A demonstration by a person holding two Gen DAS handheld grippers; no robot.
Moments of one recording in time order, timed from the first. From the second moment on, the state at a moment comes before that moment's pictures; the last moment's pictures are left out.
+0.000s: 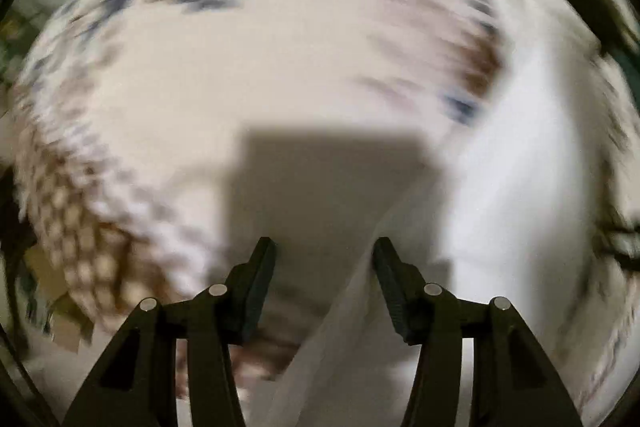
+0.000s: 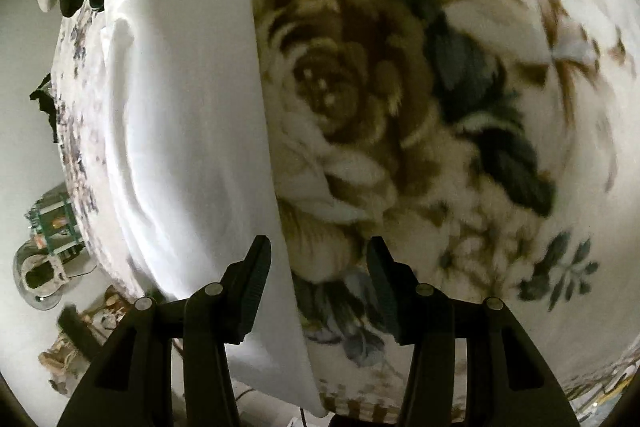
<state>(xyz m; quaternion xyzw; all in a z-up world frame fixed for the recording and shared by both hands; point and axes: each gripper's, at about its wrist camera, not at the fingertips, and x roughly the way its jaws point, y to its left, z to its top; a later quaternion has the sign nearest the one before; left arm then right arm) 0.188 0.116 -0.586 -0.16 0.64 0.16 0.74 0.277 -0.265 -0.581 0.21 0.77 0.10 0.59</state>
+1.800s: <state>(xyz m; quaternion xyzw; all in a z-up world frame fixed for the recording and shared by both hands) 0.020 0.122 -0.533 -0.27 0.64 -0.07 0.72 -0.069 -0.189 -0.555 0.24 0.80 0.01 0.55</state>
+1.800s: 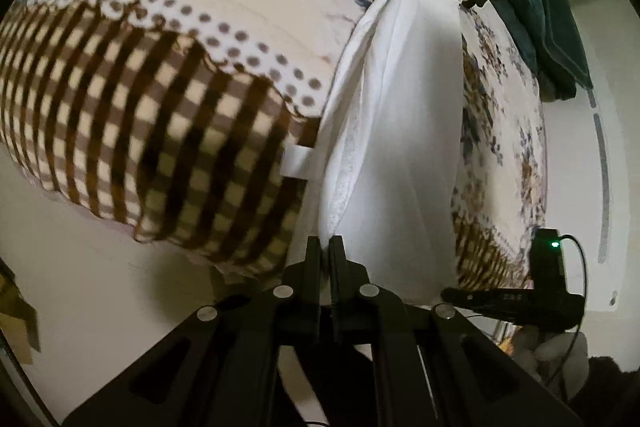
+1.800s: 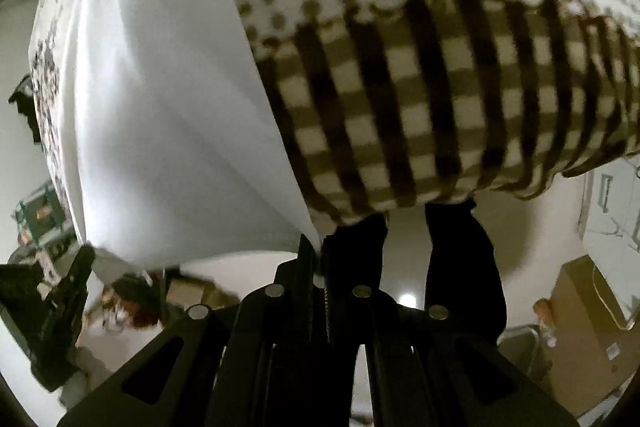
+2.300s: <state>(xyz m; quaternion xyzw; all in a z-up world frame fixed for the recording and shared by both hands) 0.020 0.109 -0.521 -0.29 0.63 -0.08 0.71 -0.053 -0.167 -0.558 0.22 0.76 -0.01 0.61</state>
